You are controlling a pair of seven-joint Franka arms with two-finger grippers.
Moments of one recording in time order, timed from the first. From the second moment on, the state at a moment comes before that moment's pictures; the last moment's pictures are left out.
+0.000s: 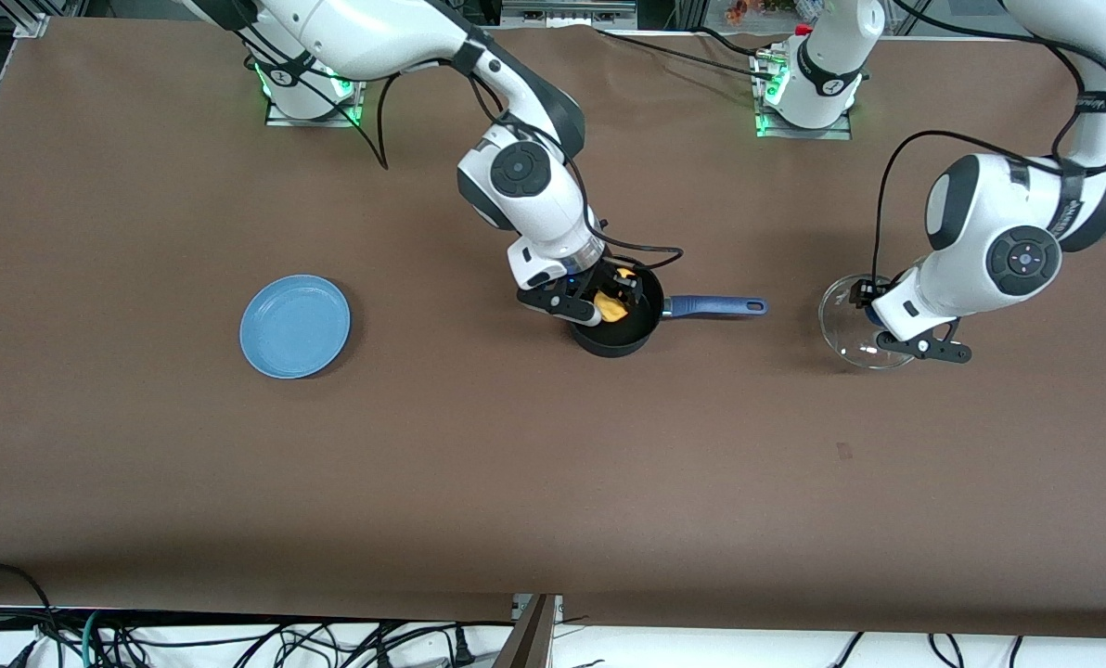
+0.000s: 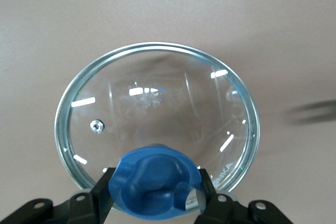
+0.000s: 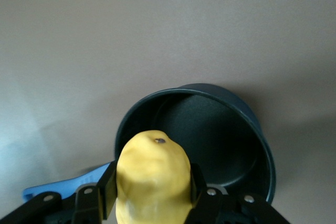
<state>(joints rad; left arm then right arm) 0.16 0.24 -0.18 -2.10 0.15 2.12 0.08 0.60 0.77 0.31 -1.40 -0.05 2.46 1.23</state>
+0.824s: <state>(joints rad) 0.15 0.50 -0.20 -1.97 0.16 2.24 0.10 0.62 0.85 0.31 -1.39 -0.14 2.46 1.23</state>
